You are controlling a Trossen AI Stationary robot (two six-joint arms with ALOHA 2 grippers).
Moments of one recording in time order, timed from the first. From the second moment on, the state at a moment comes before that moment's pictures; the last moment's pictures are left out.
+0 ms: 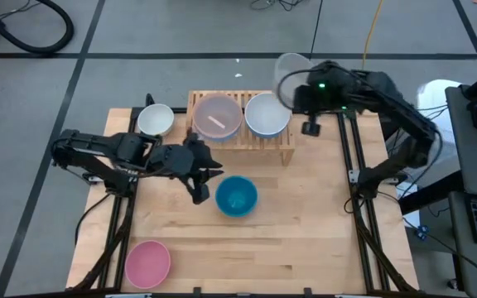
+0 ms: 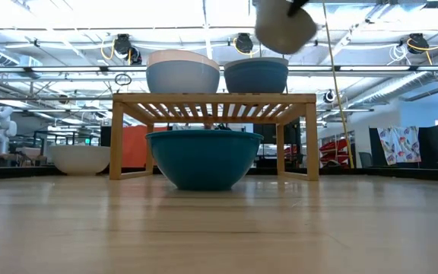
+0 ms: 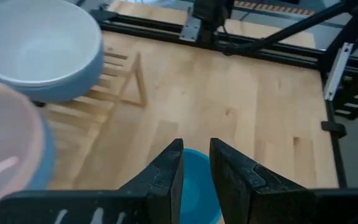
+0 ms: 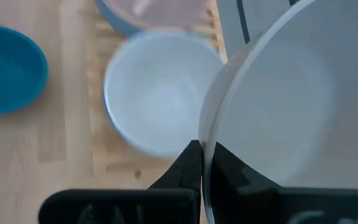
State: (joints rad) left arm -0.24 1.44 1.69 -0.93 -0.34 -0.32; right arm -0.35 1.49 2.00 -1.38 0.21 -0.39
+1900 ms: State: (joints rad) left arm -0.42 1.31 1.69 -1.18 -0.48 -0.51; right arm -0.28 1.98 2.22 -1.06 -0.16 -0.55
